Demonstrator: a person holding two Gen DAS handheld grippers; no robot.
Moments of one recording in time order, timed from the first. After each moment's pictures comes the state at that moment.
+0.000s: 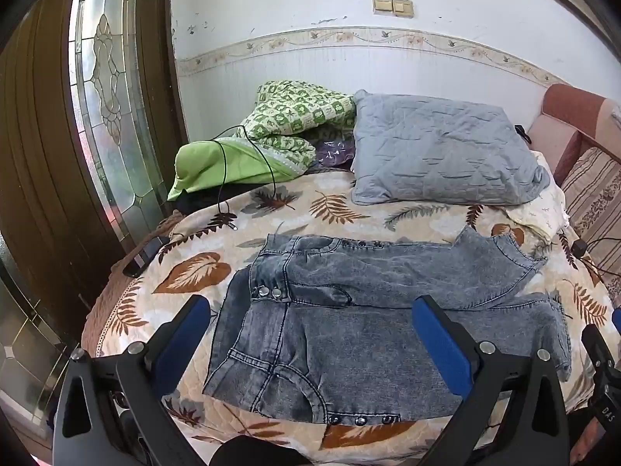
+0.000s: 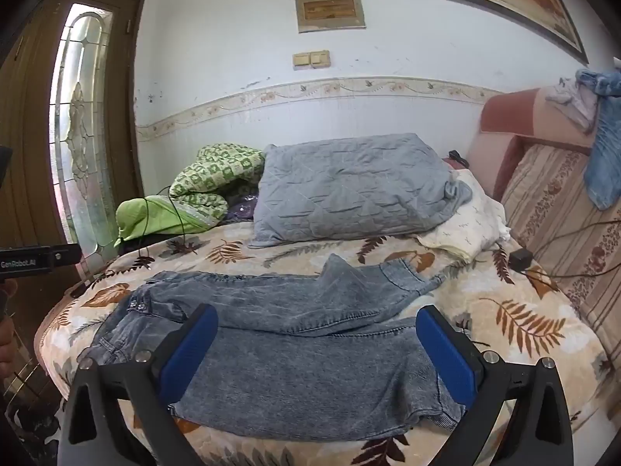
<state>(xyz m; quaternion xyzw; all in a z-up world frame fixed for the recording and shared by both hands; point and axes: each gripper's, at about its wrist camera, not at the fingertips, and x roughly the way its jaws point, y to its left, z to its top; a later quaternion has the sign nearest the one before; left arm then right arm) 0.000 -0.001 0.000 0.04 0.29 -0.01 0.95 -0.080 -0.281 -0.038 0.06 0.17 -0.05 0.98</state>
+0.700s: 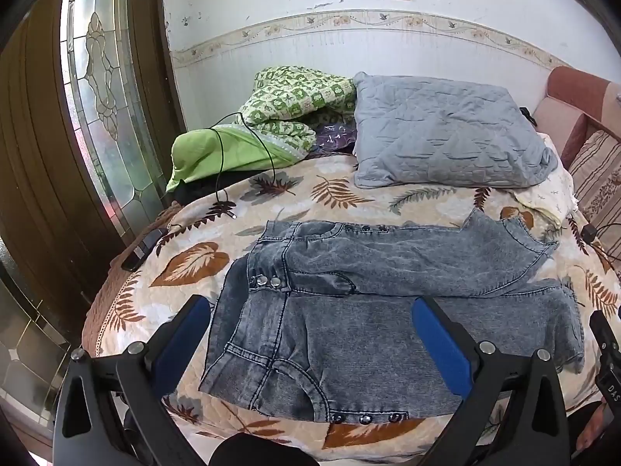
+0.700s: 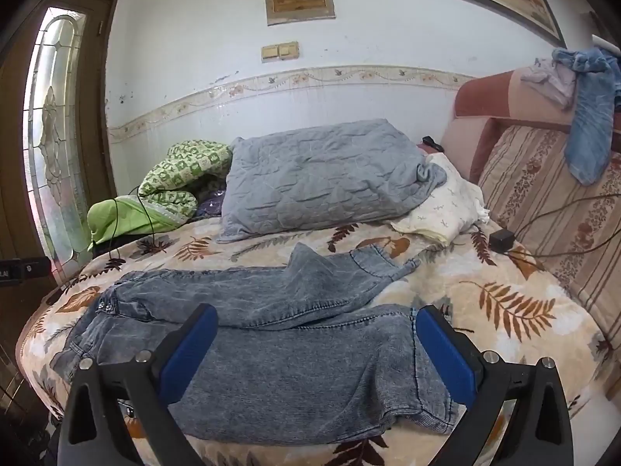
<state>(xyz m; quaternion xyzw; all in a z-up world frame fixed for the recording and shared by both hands) 0.016 -0.009 -0.020 0.06 0.32 0.00 0.95 -0.063 -0.311 -0.069 0.08 0.19 -0.10 0.97</state>
